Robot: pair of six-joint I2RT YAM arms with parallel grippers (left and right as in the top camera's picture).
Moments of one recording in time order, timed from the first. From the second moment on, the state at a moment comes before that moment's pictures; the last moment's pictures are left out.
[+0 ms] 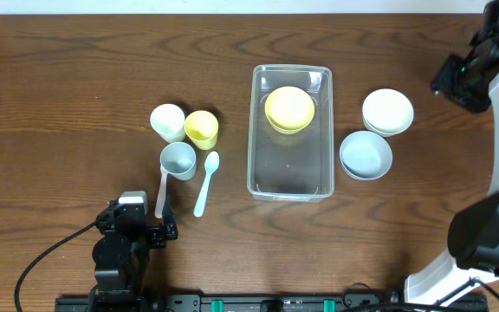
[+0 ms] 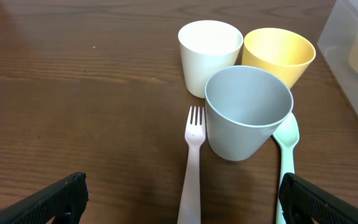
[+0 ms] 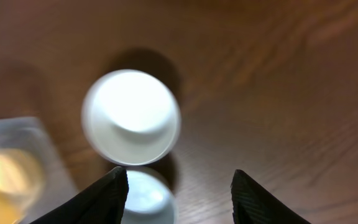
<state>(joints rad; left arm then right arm) 0.00 0.01 0.15 -0.57 -0.01 -0.01 -0.22 1.86 1.79 -1.18 0.02 0.35</state>
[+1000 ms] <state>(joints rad) 0.00 0.01 0.15 -0.57 -0.01 -0.01 -0.20 2.11 1.62 -0.97 -0.03 0.27</state>
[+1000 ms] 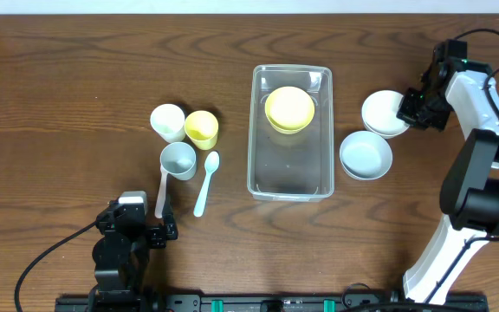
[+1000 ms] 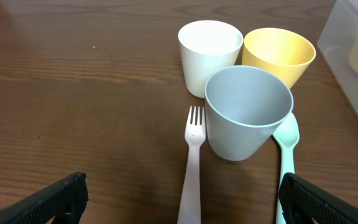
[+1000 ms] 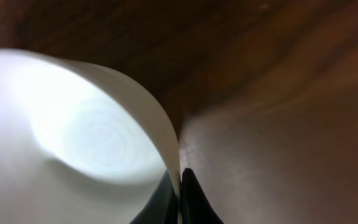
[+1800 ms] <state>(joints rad) 0.00 0.01 0.15 -0.57 -0.01 -0.01 0.35 1.94 1.72 -0.85 -0.04 0.42</state>
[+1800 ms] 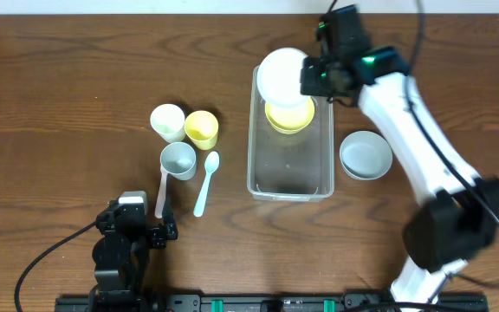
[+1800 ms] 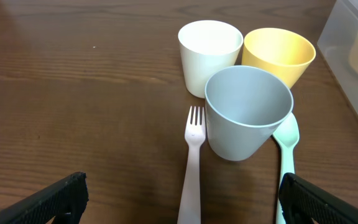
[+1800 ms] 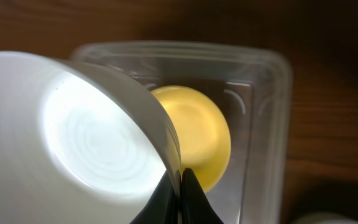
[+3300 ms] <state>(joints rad) 0.00 0.01 0.15 -0.57 -0.01 -0.01 -0.01 1.71 1.32 -0.99 0.02 0.36</state>
